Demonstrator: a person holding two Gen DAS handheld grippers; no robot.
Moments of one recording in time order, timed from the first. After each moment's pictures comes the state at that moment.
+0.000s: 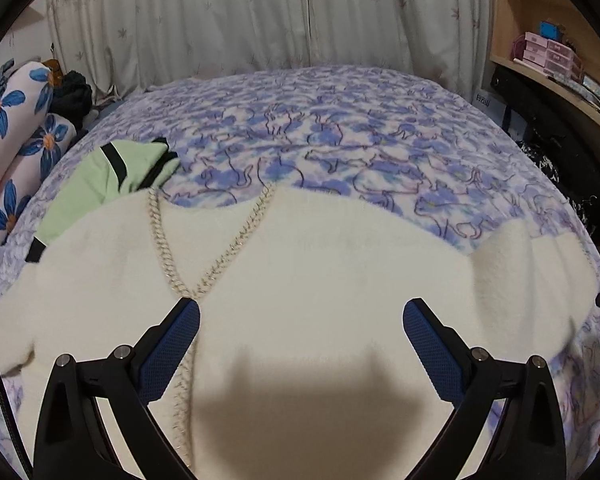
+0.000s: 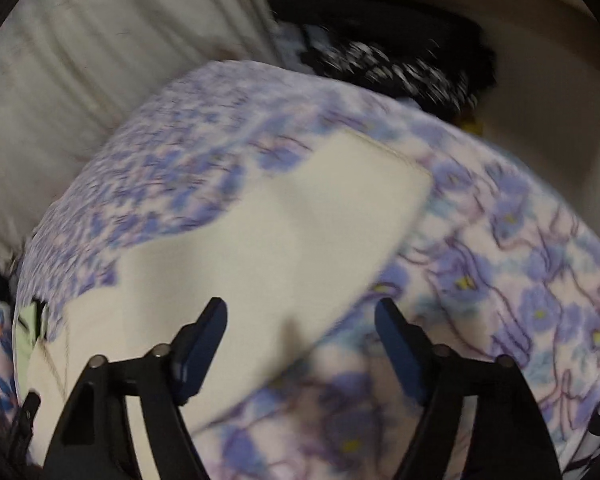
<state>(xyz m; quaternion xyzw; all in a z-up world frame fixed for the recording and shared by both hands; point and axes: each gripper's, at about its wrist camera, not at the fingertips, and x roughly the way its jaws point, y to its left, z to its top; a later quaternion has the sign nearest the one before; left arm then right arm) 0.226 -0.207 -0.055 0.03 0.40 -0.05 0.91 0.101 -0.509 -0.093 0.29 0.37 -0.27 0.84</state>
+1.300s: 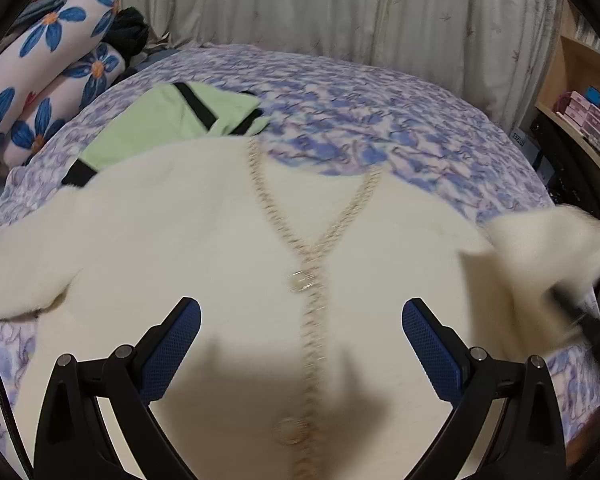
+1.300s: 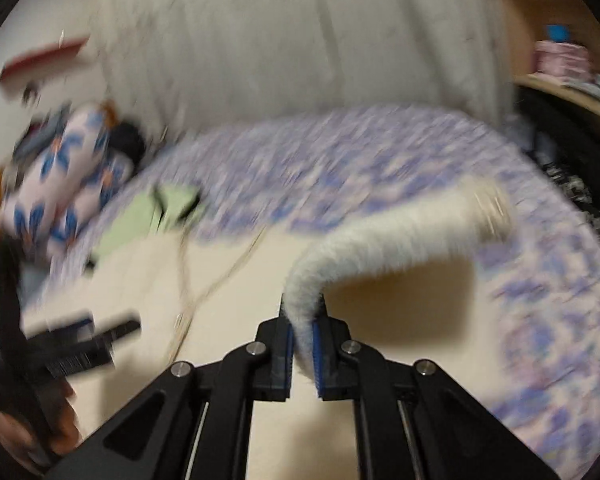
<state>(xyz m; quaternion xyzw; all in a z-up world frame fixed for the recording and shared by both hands) 0.199 -0.054 -0.066 -0.07 0.43 -0.01 0.90 0.163 -0.213 -0.064 0.04 0.34 0.06 0.94</state>
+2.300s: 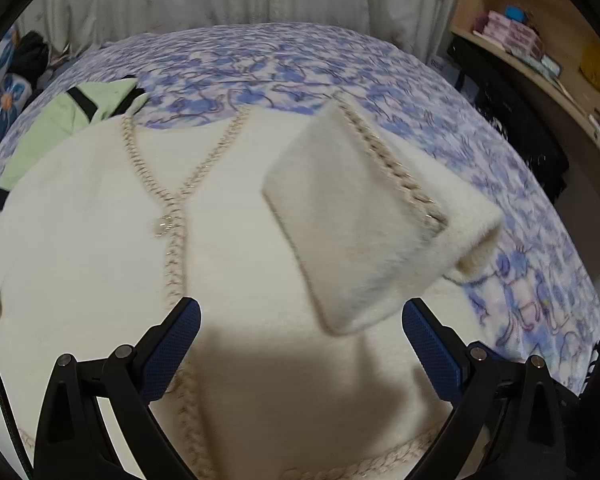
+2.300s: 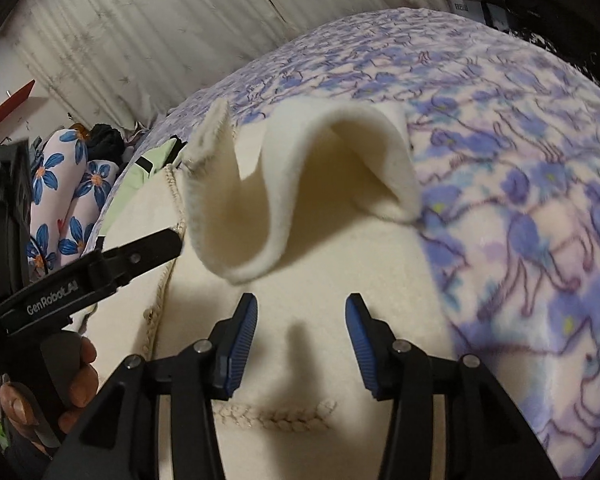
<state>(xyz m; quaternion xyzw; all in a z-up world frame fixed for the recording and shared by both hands) 0.167 -0.161 -0.082 0.00 0.47 -0.15 0.87 0.074 -0.256 -0.128 0.21 0.40 0.02 0.89</state>
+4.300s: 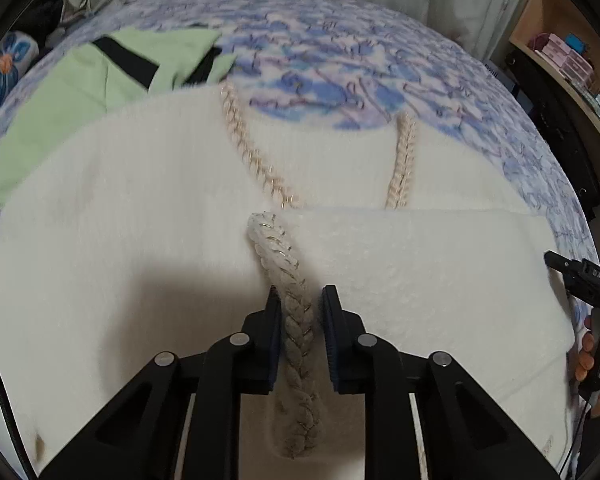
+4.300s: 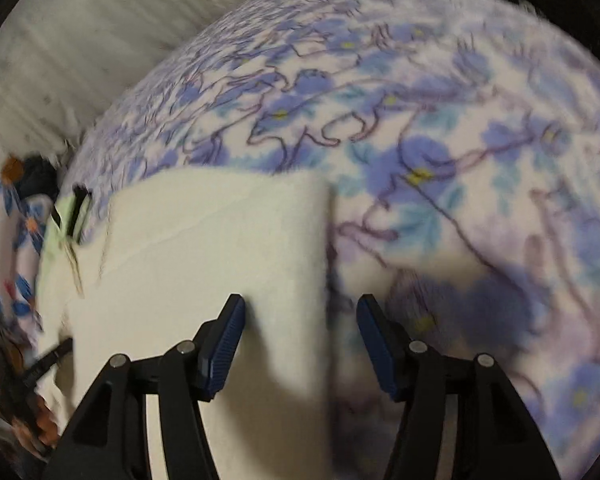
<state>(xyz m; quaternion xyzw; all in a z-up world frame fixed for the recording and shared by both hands) 0.331 -0.013 -0.126 -0.03 0.52 -0.13 0.84 0.249 -0.367 -0.151 0.26 0.45 -0.04 0.85</state>
